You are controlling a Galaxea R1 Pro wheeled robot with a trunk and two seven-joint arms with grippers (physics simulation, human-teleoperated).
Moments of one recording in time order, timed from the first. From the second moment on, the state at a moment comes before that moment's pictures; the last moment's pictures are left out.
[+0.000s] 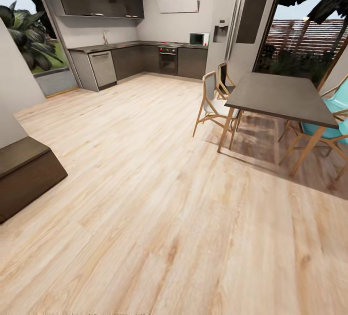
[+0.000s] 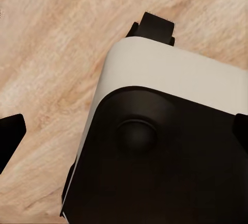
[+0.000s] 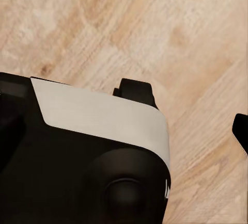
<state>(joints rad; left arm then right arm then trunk) -0.36 0.01 -1.06 0.00 1.41 0.17 0.20 -0.32 0.04 0.29 0.06 -0.07 -0.17 -0.08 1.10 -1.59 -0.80</state>
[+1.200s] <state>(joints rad) -0.36 0.01 -1.06 0.00 1.41 0.17 0.20 -0.32 0.04 0.29 0.06 -0.07 -0.17 -0.08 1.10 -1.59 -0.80</state>
